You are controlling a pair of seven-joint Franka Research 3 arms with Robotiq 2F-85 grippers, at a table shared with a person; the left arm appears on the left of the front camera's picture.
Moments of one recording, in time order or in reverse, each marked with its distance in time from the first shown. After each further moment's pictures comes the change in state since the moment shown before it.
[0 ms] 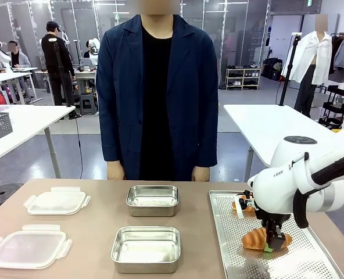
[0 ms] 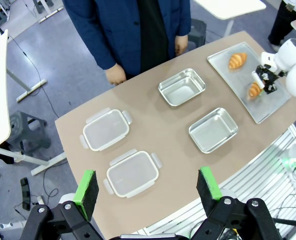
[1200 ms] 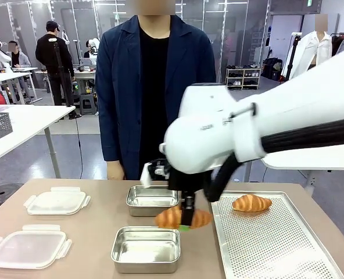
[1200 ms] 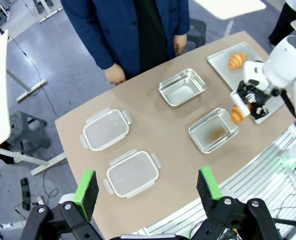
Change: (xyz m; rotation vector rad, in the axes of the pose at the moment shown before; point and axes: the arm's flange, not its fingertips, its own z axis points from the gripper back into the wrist) left arm 0.000 0.000 0.000 0.000 0.000 -0.001; right arm 0.252 0.077 0.115 0.079 -0.053 0.077
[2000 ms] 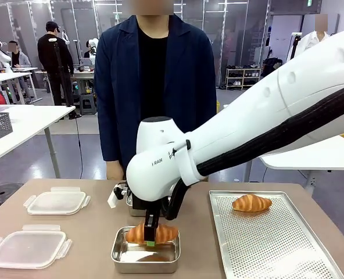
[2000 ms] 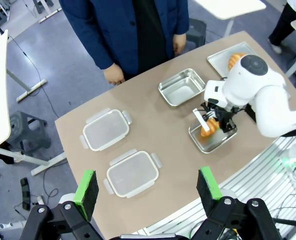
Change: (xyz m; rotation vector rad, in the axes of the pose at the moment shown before) left arm 0.000 0.000 0.000 0.000 0.000 0.000; right arm 0.076 -0.029 -0.087 0.018 0.038 -0.037
